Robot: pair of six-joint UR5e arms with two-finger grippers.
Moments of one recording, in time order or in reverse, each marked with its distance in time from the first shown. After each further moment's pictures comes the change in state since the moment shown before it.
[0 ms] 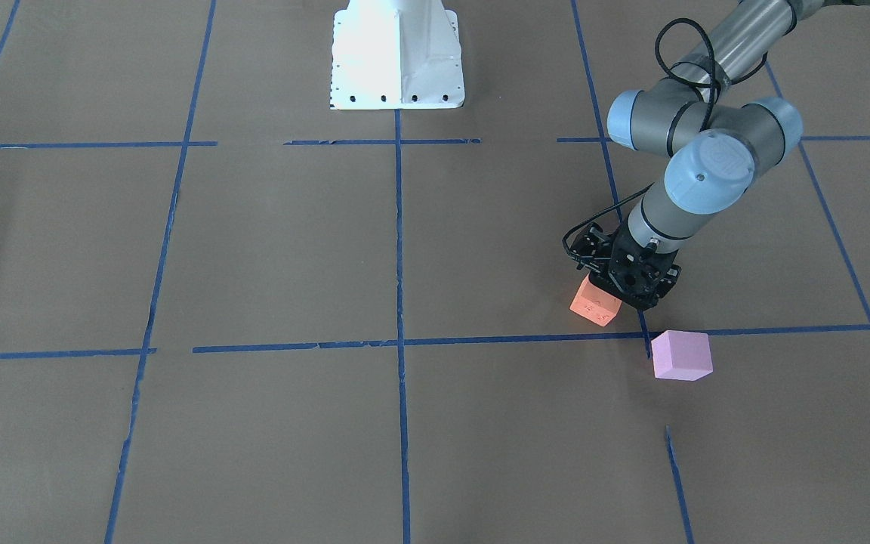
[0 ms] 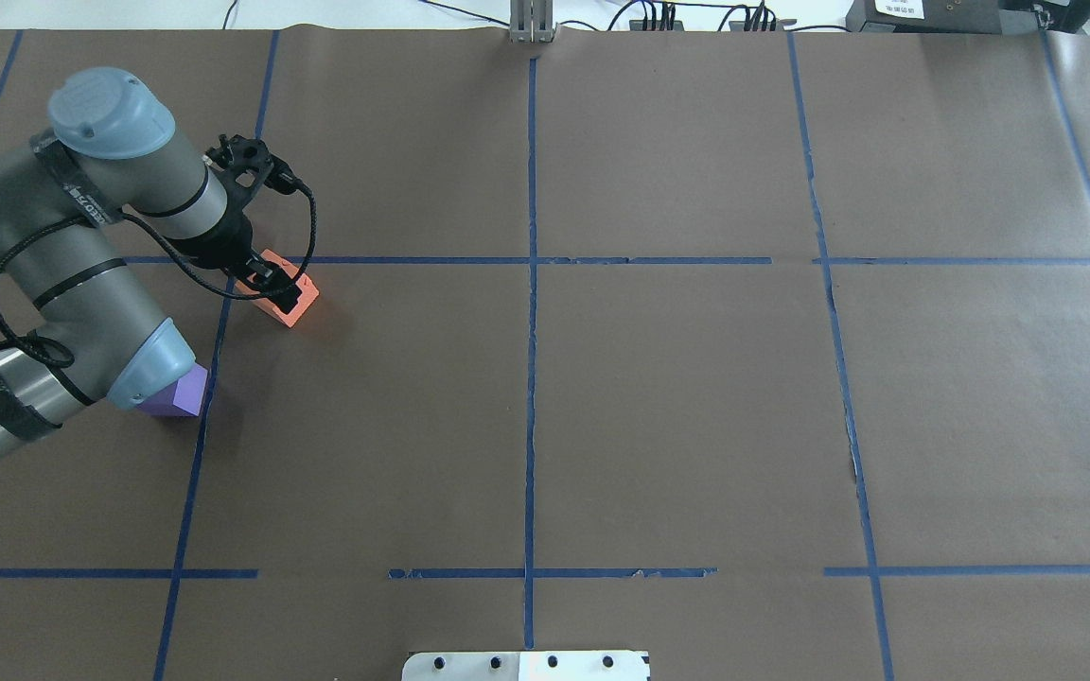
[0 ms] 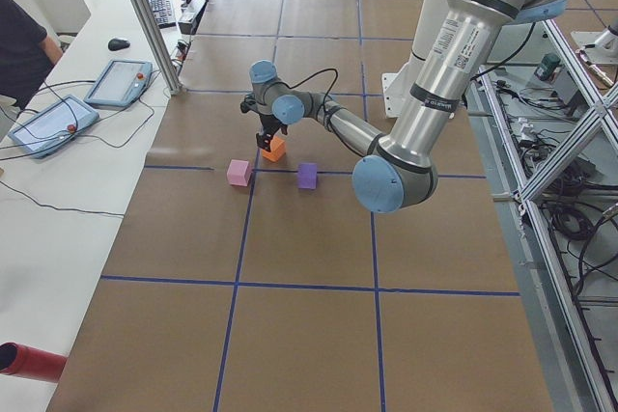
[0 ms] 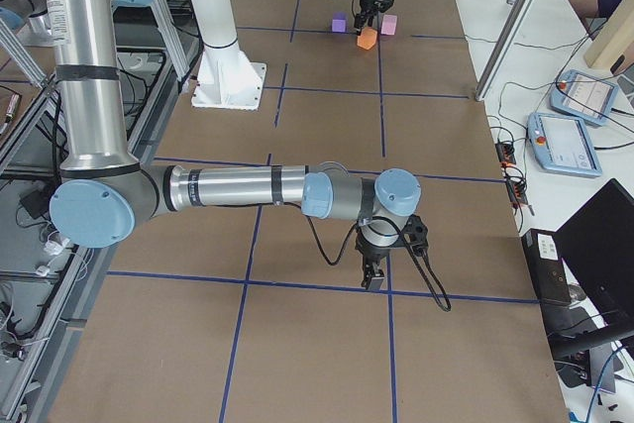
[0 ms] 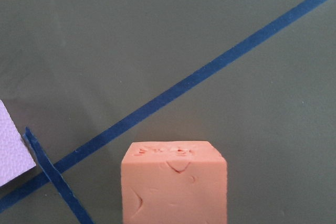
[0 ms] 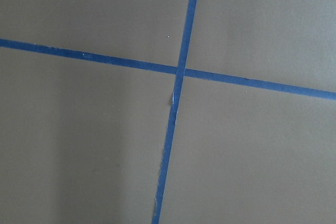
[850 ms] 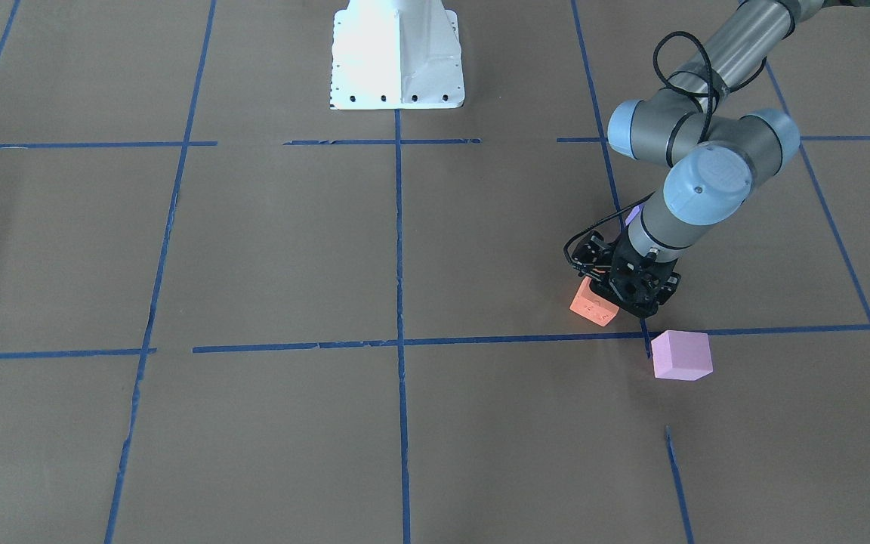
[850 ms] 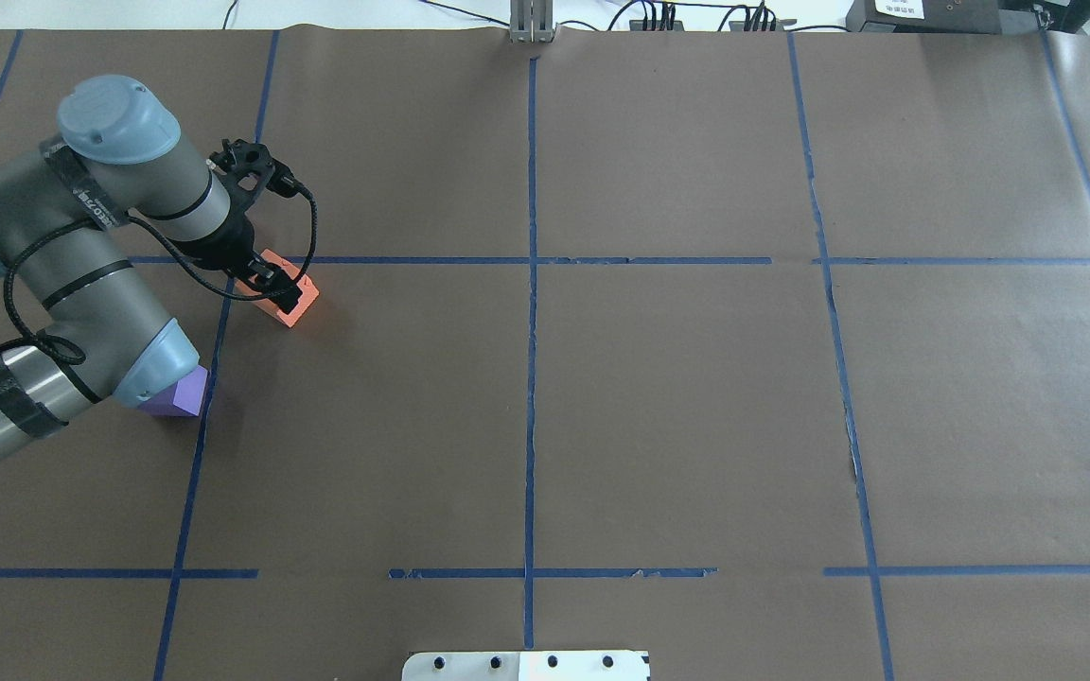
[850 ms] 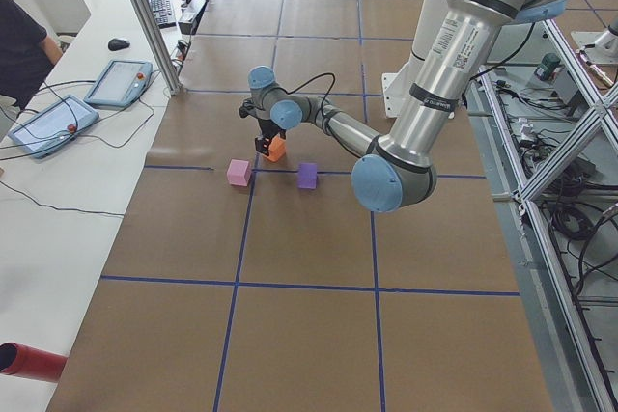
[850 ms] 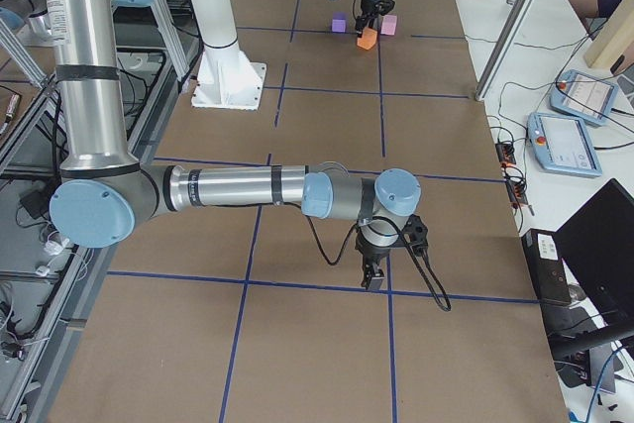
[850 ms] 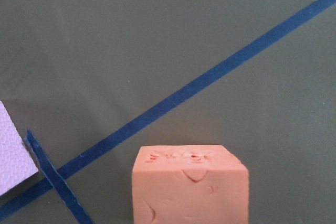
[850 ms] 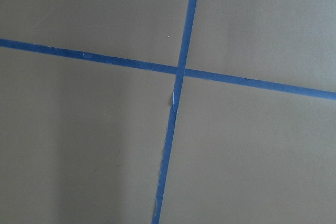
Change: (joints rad) left arm 0.003 -0.013 0.053 -0.042 0.005 -0.001; right arm 0.000 0.000 0.000 0.000 0.000 0.000
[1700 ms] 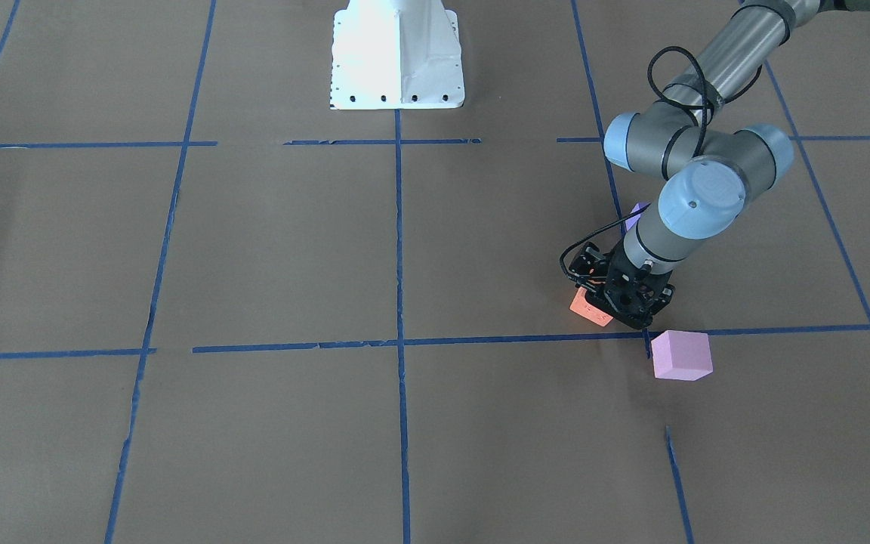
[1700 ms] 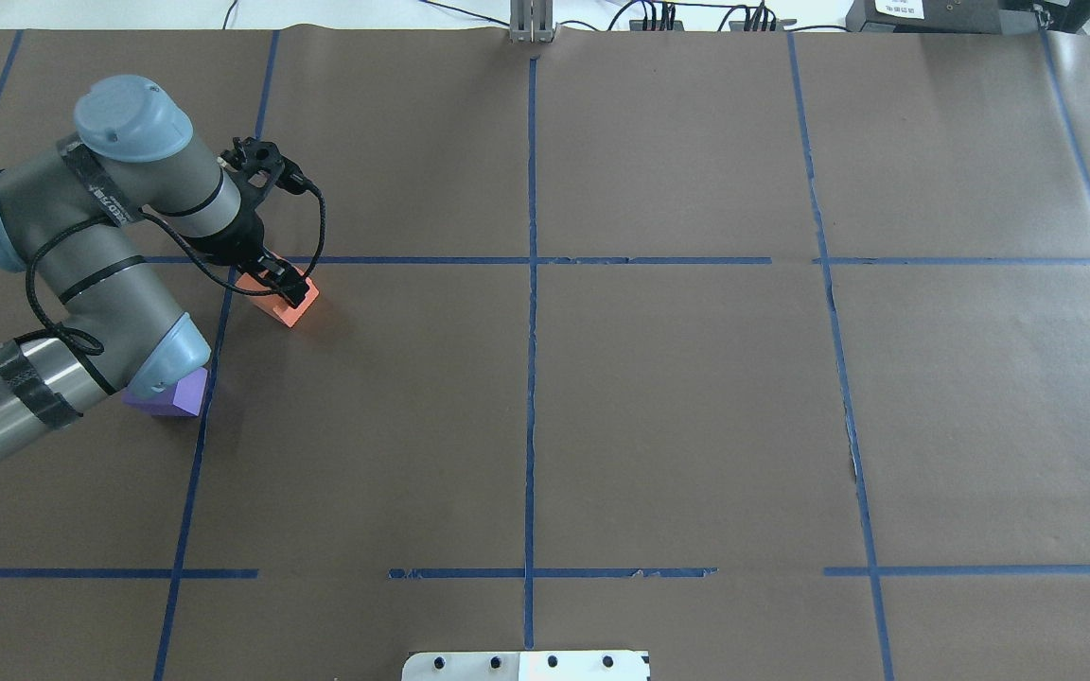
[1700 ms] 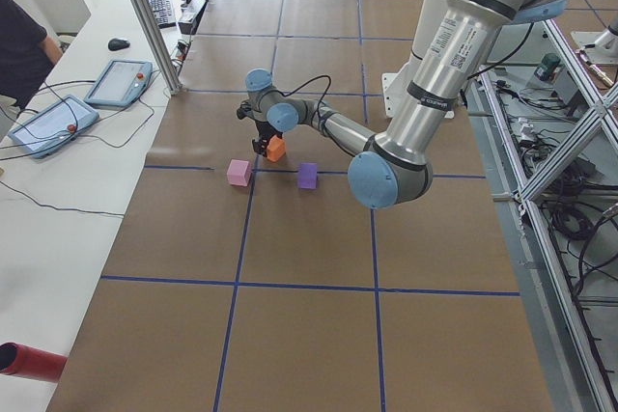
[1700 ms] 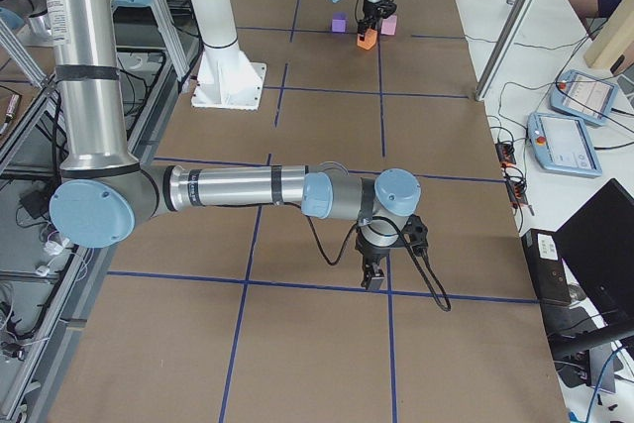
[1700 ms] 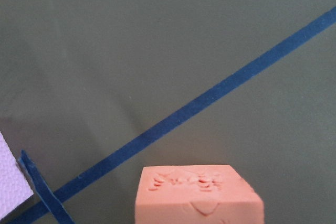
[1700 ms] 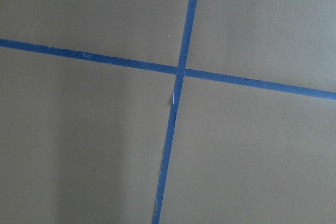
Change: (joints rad) left arm 0.001 -0.024 0.051 -0.039 -0.001 -0.001; right arm 0.000 0.000 0.000 0.000 0.000 0.000
